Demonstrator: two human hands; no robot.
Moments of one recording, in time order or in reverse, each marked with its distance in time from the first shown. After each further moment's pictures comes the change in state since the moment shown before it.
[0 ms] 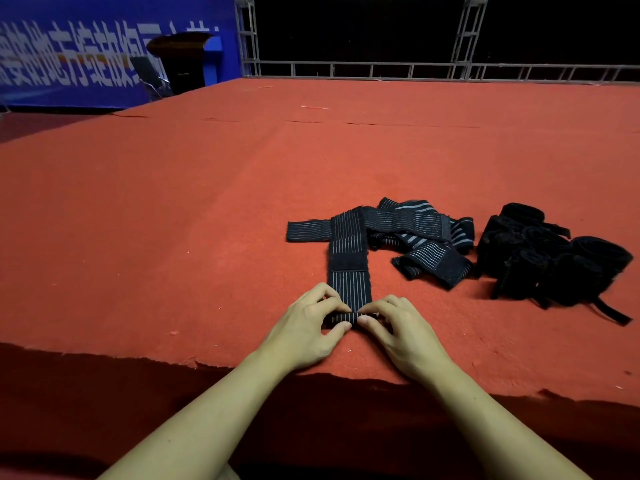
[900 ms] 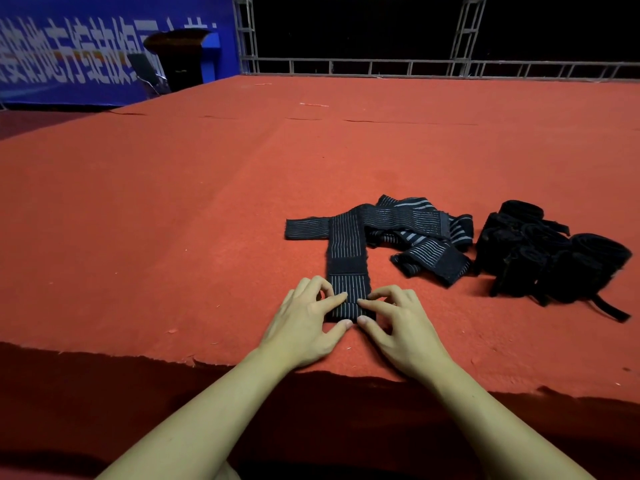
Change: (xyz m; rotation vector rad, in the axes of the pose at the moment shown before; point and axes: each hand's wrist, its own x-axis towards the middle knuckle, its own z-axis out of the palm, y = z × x) left_hand 0.001 -0.001 0.002 0.248 0.004 -0.042; right_hand -0.002 0.000 0.000 -0.090 0.084 -0.037
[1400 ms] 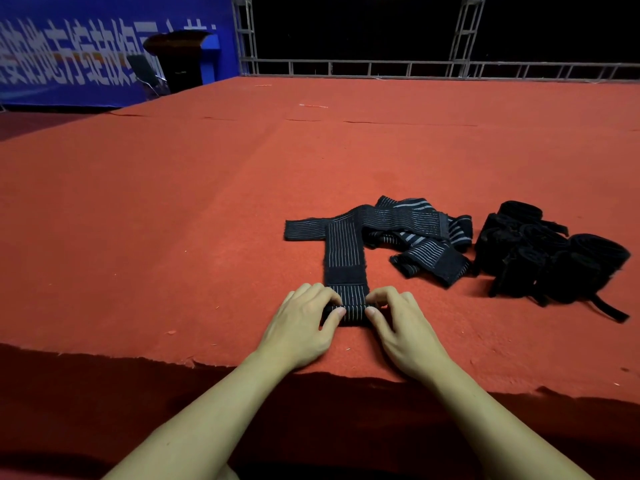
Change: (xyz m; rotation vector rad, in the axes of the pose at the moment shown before) left_hand 0.000 0.003 -0.002 -0.075 0.039 -0.022; right_hand 0.000 -0.007 -0.006 0.178 -0.037 0.121
